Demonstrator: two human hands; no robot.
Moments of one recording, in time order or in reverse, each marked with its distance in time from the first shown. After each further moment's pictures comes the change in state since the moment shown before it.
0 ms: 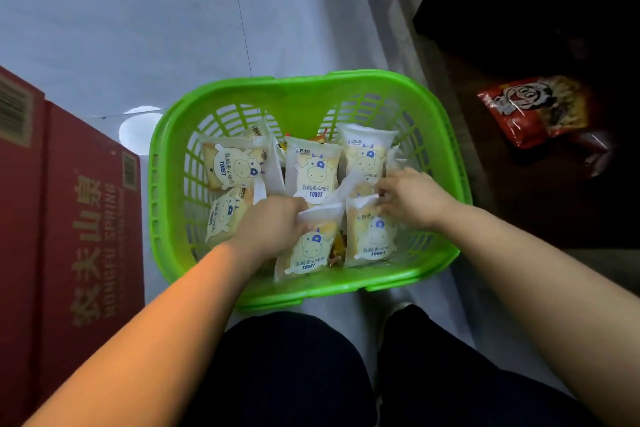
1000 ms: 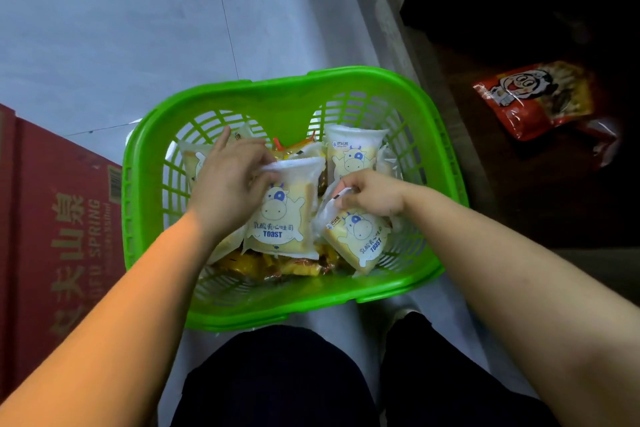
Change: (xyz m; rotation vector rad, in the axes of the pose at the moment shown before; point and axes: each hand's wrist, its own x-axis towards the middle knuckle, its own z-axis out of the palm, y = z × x) left_hand 0.022 -0.017 -0.035 -0.070 0.562 0.255; right_hand 0.041 -0.009 0.012 0.837 -0.262 0.047
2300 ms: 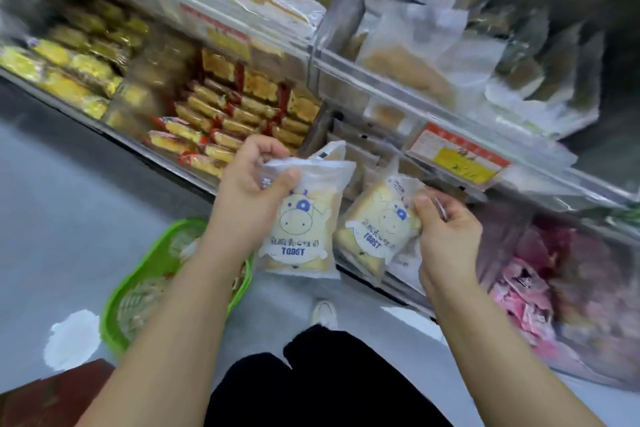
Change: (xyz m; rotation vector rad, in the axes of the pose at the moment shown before) left_hand 0.025 0.579 -0.308 -0.868 -0.549 0.209; right_hand -0.668 -0.131 -0.071 1.219 1.891 0.227
